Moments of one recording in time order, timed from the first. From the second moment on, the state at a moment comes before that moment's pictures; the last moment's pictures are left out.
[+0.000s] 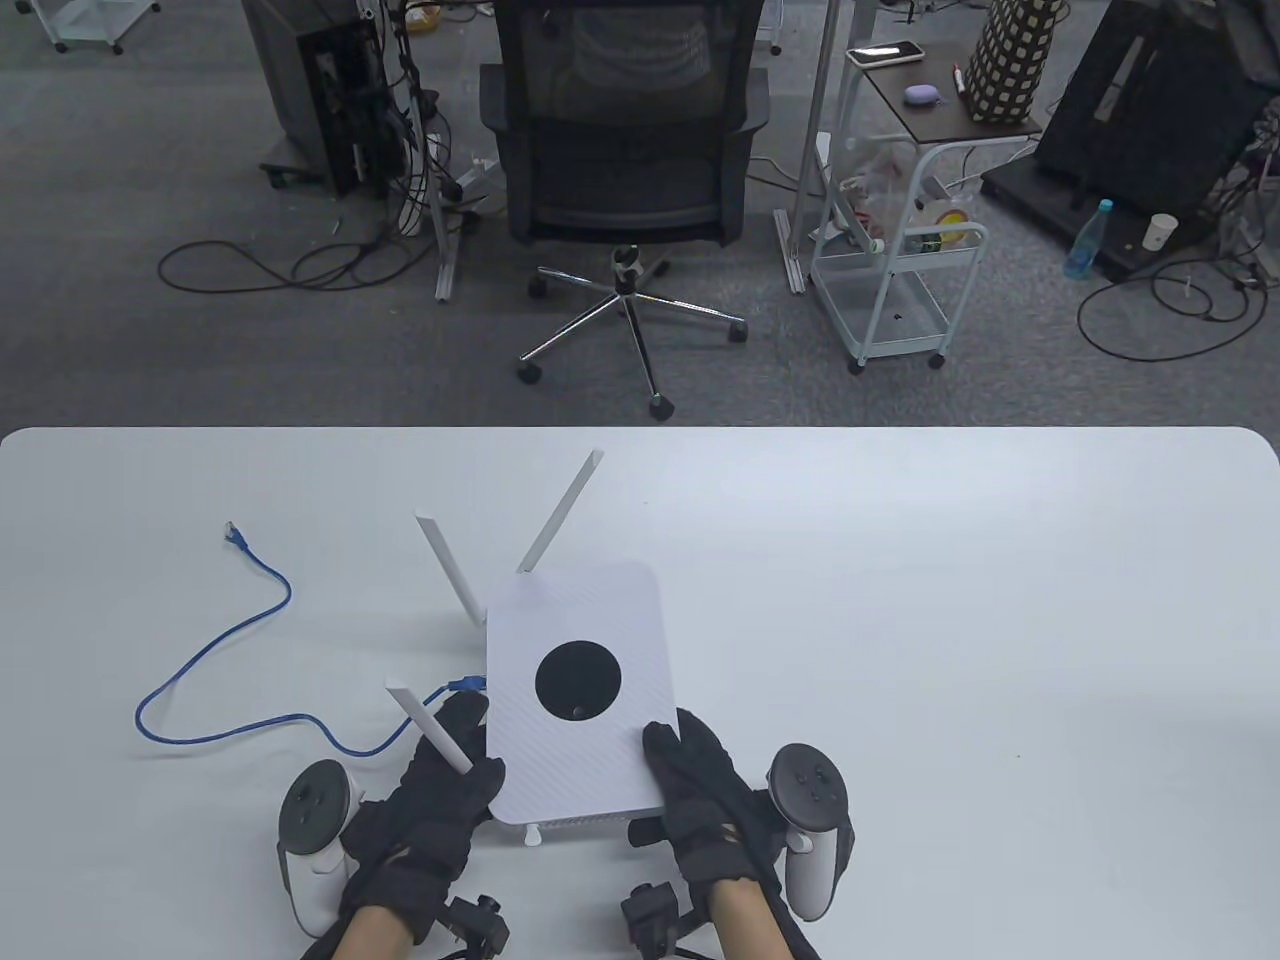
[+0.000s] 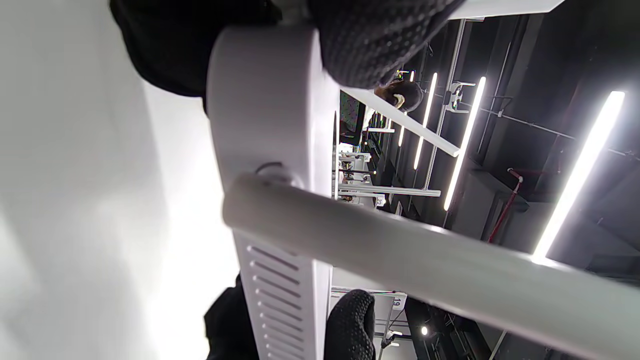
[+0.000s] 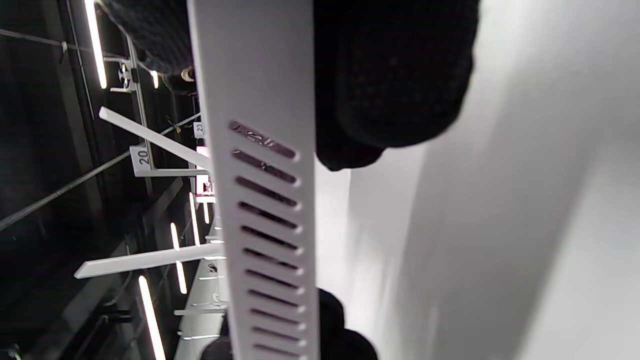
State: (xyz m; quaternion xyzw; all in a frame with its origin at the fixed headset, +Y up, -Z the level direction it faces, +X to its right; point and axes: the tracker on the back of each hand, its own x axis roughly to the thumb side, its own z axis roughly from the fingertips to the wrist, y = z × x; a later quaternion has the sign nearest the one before) left_hand -0.234 -0.749 -0.258 -0.08 -0.01 0.71 0.70; right_hand 0.067 -0.757 -0.273 -0.06 0.11 0.68 0.72
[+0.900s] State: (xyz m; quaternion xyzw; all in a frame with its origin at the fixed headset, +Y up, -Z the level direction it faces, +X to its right) left_hand -0.260 -0.668 -0.240 0.21 0.02 0.32 0.93; right_hand 0.080 -0.752 -0.271 -0.03 0.08 0.65 0.75
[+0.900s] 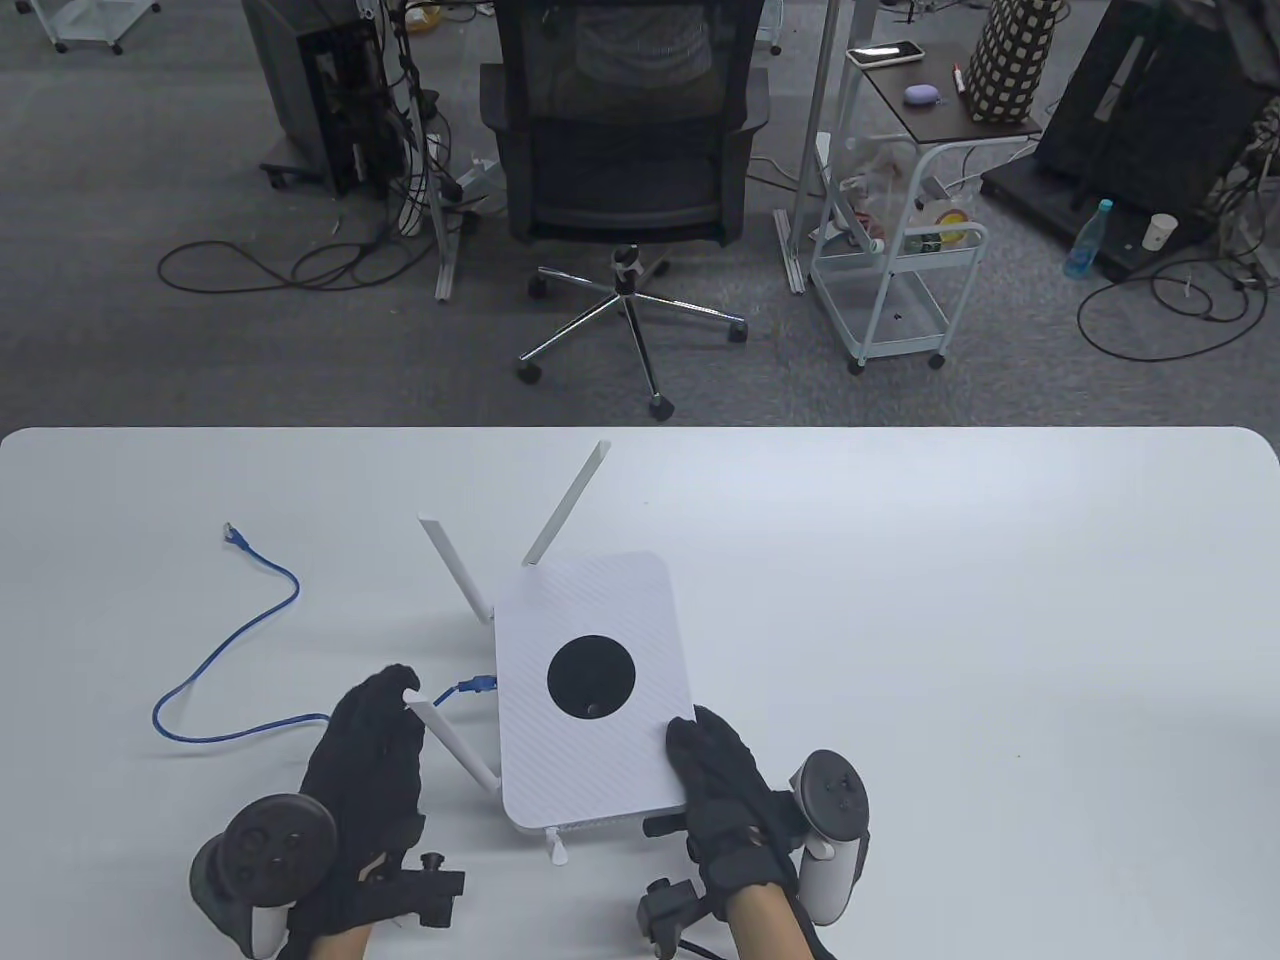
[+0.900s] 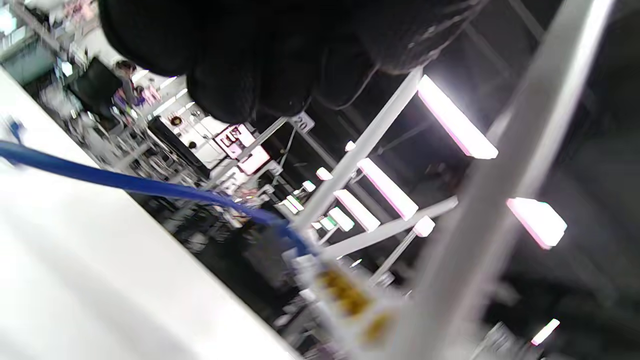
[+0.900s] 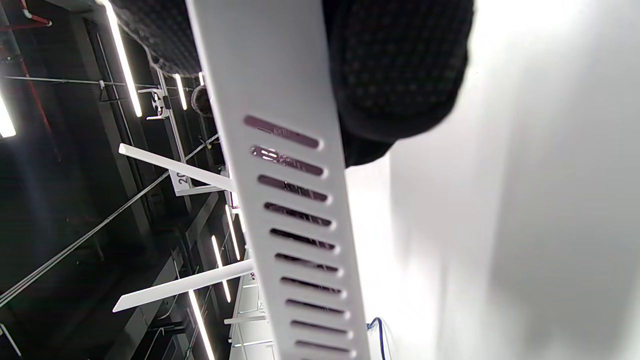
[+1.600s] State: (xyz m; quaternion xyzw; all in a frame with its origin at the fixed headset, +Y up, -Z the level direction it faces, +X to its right) left_hand -0.271 -0.695 -0.309 -0.09 0.02 0.51 0.85; right_hand 0.080 -0.751 -0.271 -0.03 0.09 0.64 0.76
